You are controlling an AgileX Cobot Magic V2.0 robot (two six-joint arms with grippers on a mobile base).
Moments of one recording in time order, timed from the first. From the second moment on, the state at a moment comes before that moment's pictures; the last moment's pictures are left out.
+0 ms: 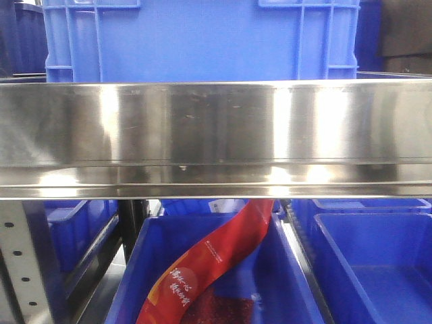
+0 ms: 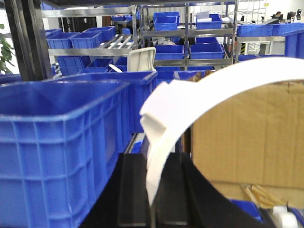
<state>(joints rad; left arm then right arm) -0.07 0.46 -0.60 -0.10 0.16 0.11 0.12 0.33 -0.57 0.07 0.31 0.01</state>
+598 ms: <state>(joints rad) -0.16 0.75 -1.07 -0.07 0.42 0.11 0.13 0.74 -0.95 0.14 0.41 0.01</state>
